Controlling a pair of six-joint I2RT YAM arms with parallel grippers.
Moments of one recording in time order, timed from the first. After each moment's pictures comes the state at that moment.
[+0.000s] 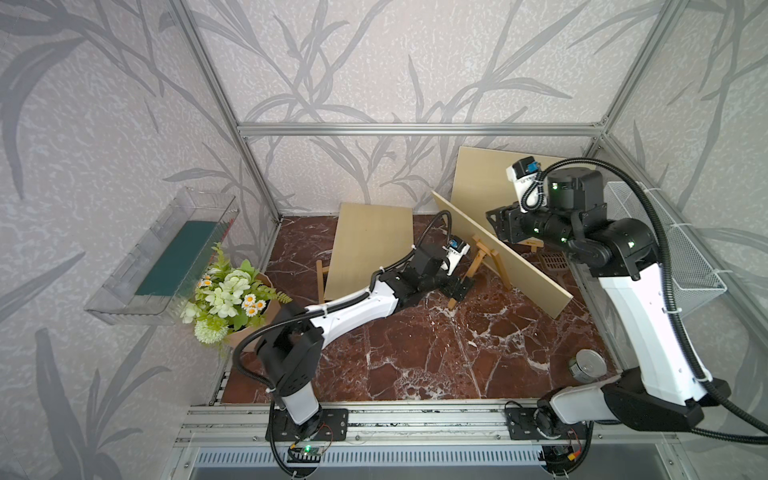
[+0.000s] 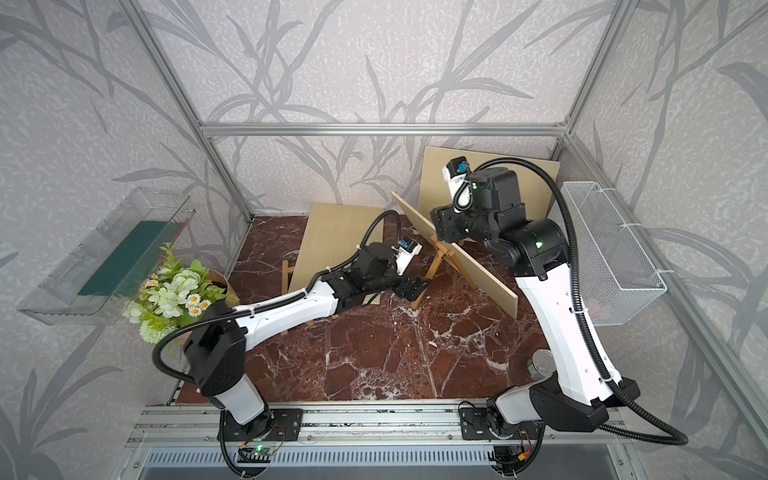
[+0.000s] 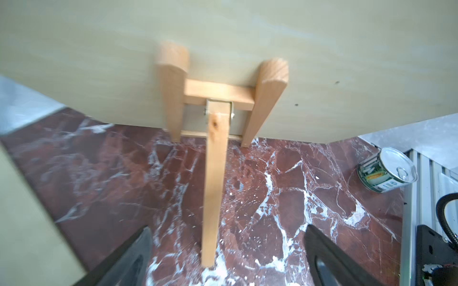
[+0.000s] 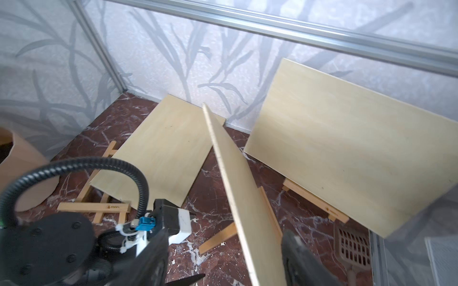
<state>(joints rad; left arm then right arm) -0.82 1.65 1.24 -0.04 0.09 -0.11 0.51 1.43 2.02 -1.09 0.06 0.01</state>
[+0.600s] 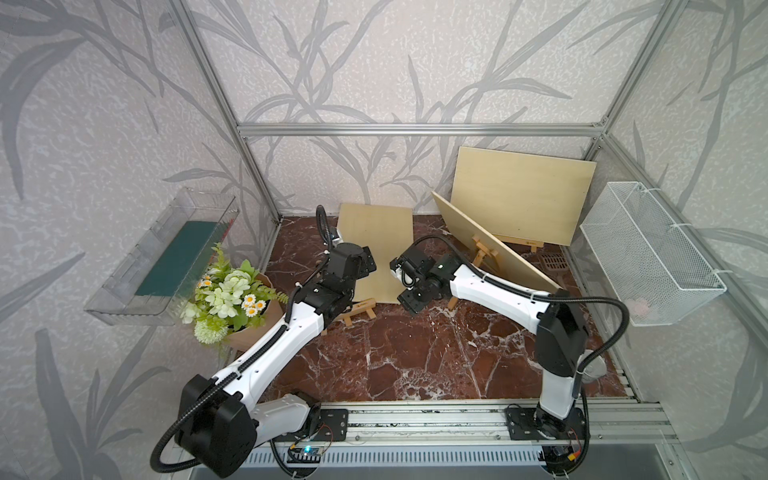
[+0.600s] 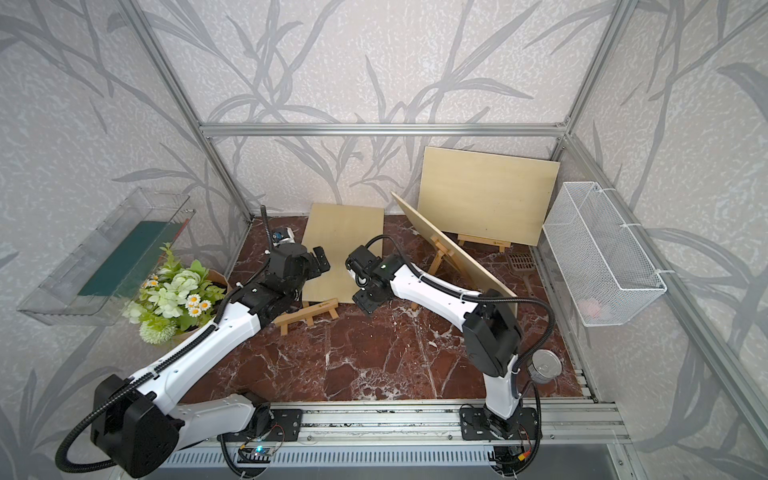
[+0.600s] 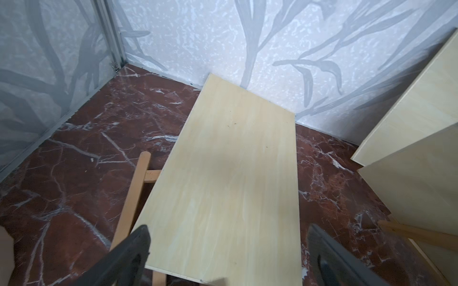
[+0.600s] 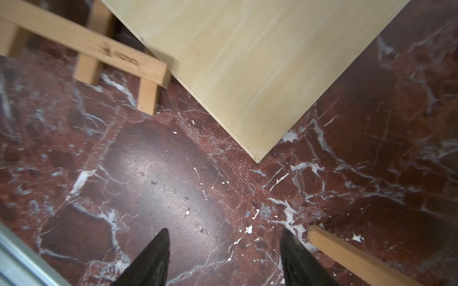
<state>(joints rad) -0.45 1.20 0.96 -0.30 -0.50 -0.57 0.86 1.96 1.65 -0.91 0.05 0.11</state>
